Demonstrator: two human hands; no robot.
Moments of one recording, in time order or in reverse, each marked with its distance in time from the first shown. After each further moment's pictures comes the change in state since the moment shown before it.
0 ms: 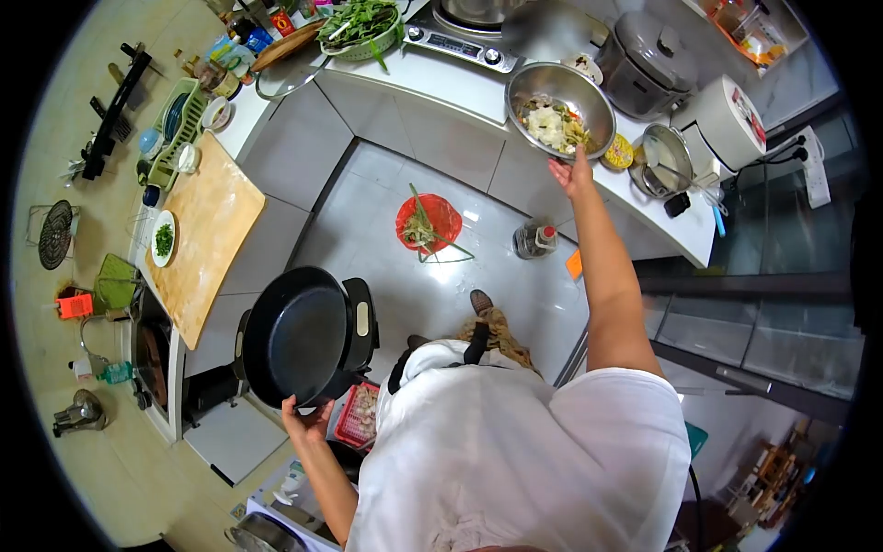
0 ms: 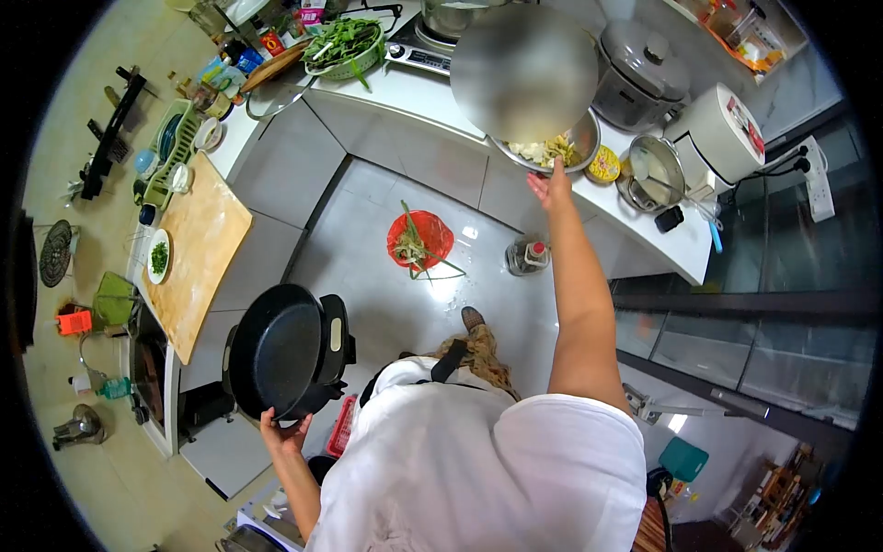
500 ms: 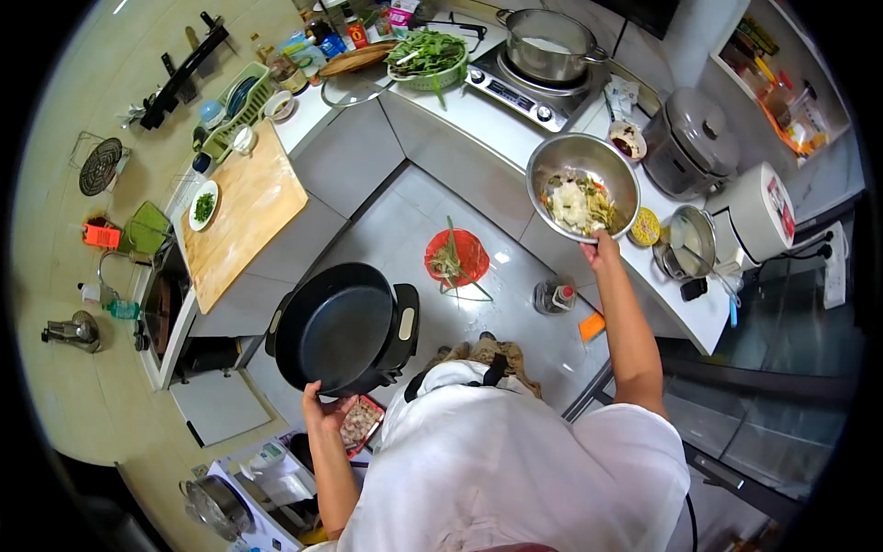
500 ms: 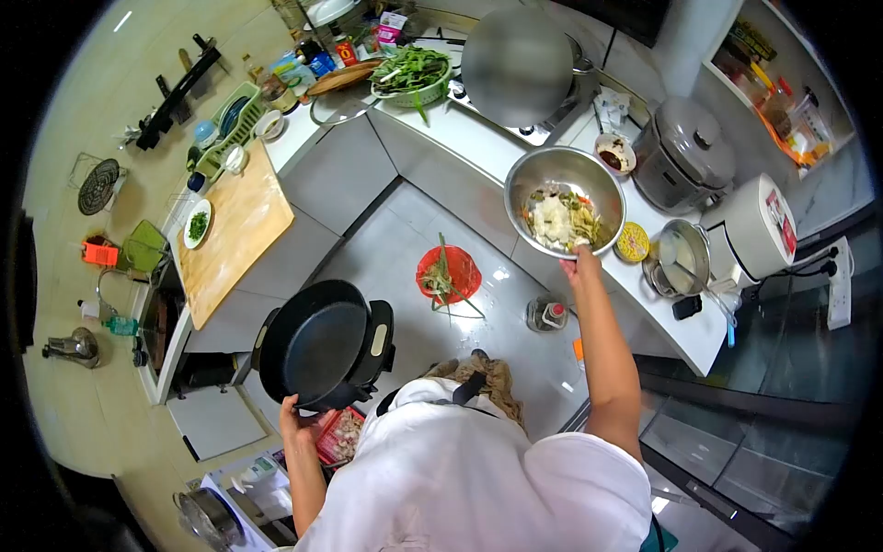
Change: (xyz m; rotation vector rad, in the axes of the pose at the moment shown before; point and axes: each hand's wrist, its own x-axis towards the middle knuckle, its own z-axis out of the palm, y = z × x) left_hand -0.049 -0.063 0.067 -0.103 -0.065 -0.013; right_hand -0.015 -0.013 -0.014 -0.215 0.006 0.097
